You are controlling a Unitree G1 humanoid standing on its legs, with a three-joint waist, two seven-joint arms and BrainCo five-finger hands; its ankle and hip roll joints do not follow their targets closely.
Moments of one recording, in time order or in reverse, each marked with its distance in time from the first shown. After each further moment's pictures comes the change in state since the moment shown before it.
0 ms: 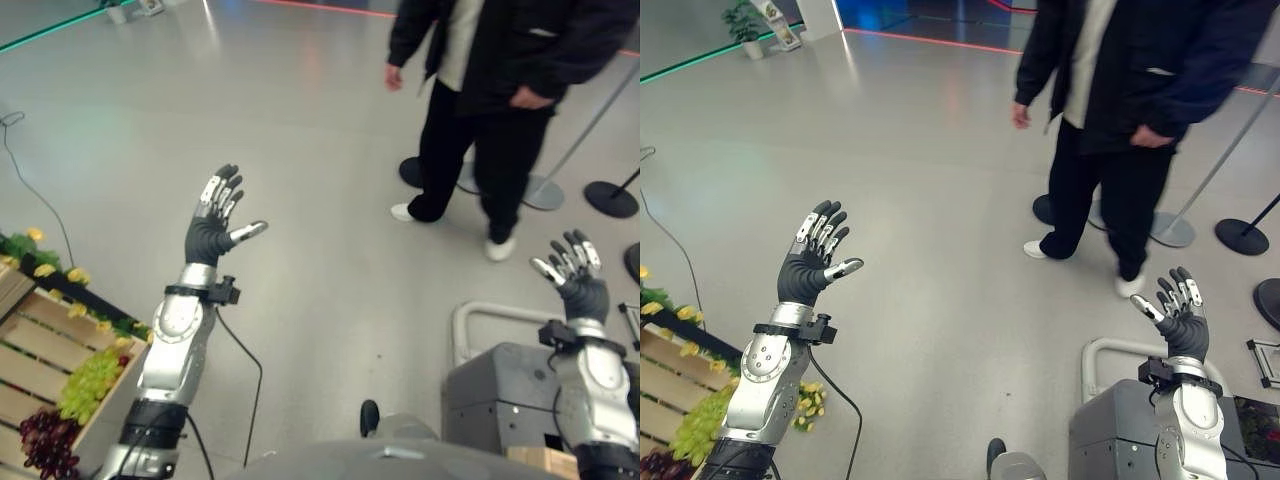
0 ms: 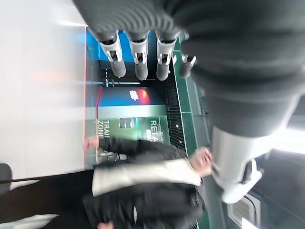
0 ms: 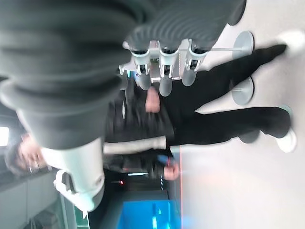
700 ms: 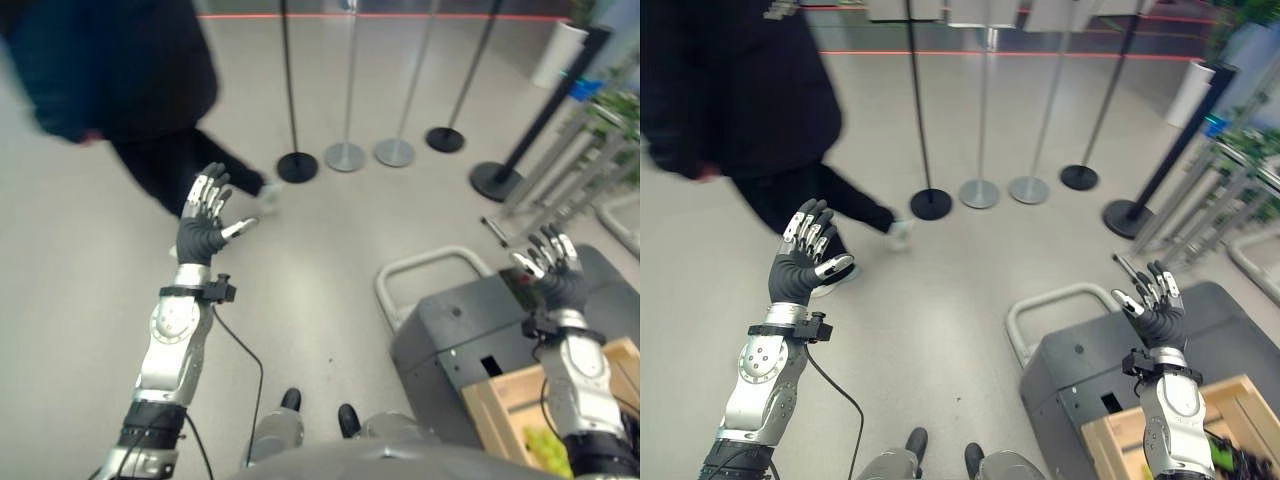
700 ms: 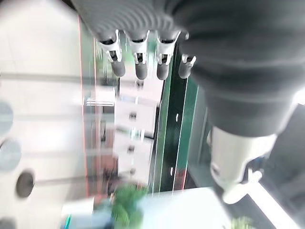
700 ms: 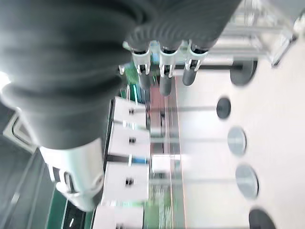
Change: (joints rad) left arm -0.011 -0.005 0.005 0.006 0.000 -0.027 0.055; right arm -0.028 -0.018 0.091 -0.004 -0.001 -0.004 -0.009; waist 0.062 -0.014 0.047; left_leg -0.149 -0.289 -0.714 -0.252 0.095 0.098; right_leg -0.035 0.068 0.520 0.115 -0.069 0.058
